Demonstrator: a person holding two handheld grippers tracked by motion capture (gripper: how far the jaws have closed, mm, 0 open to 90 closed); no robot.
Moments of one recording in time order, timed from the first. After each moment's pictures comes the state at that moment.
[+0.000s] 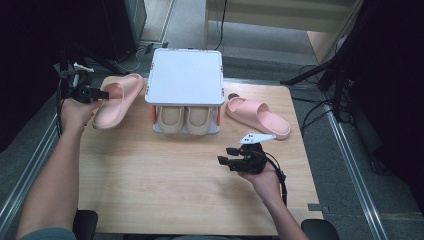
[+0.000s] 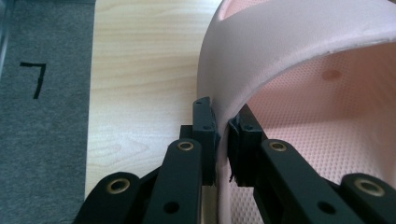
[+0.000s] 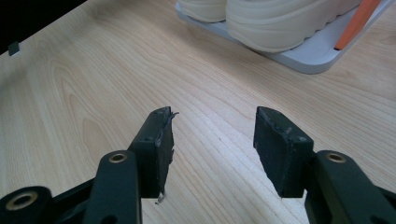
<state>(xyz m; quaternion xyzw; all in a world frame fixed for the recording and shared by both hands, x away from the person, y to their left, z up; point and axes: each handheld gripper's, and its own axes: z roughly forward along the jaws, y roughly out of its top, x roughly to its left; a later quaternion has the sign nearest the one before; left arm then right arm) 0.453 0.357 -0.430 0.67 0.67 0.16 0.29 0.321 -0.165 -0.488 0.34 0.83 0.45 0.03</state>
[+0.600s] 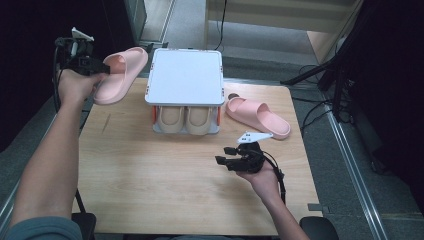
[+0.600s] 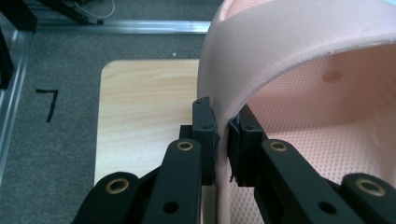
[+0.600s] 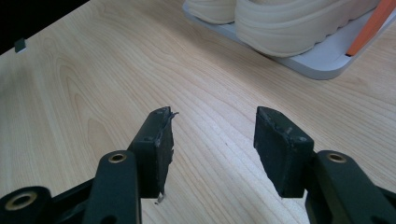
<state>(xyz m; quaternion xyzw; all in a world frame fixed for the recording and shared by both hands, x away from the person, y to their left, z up) 0.475 0.330 -0.340 0.67 0.66 0.19 0.30 0.323 -0.159 -0.486 0.33 0.83 0.45 0.03</state>
